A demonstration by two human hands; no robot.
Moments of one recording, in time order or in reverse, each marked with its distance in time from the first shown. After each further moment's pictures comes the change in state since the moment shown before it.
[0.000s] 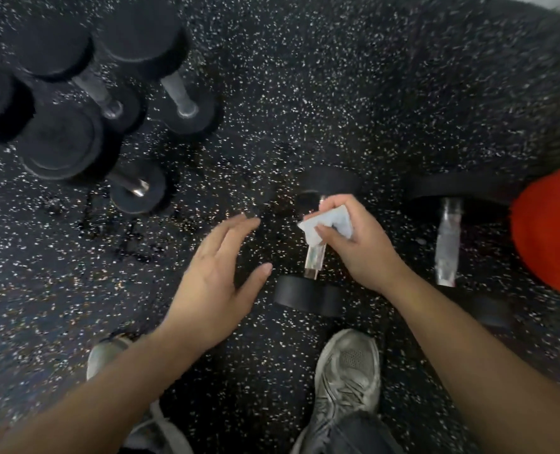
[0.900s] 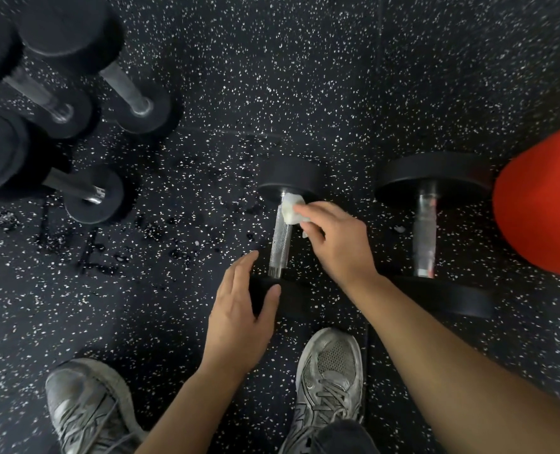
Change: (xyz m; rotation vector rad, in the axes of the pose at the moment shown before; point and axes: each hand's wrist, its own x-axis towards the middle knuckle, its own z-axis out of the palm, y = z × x) left_hand -0.011 0.024 0.107 -0.131 0.002 -0.287; right_hand 0.014 0.075 0.003 -0.452 0.301 -0.287
